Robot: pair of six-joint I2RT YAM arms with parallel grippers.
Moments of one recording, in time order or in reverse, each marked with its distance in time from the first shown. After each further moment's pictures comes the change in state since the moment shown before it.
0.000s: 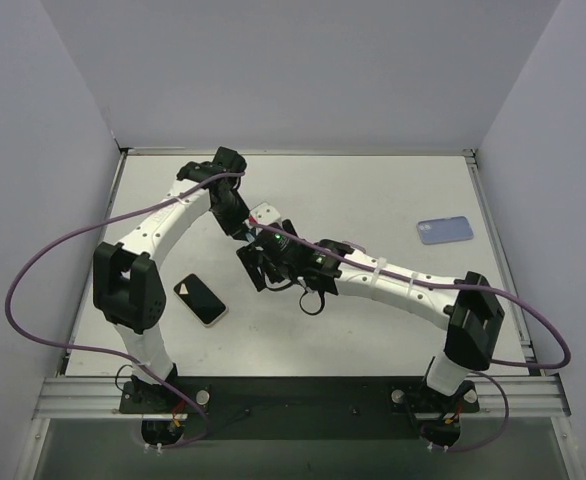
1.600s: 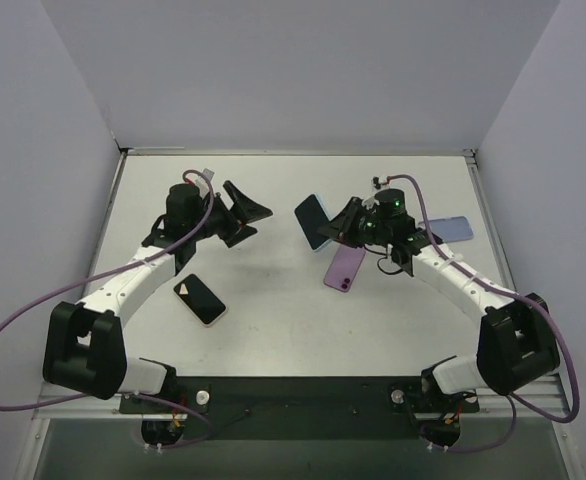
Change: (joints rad) left arm 0.111 -0.442 -0.723 1.052 0.371 -0.087; right arm -0.616 -0.245 -0.440 0.402 -0.640 0.540
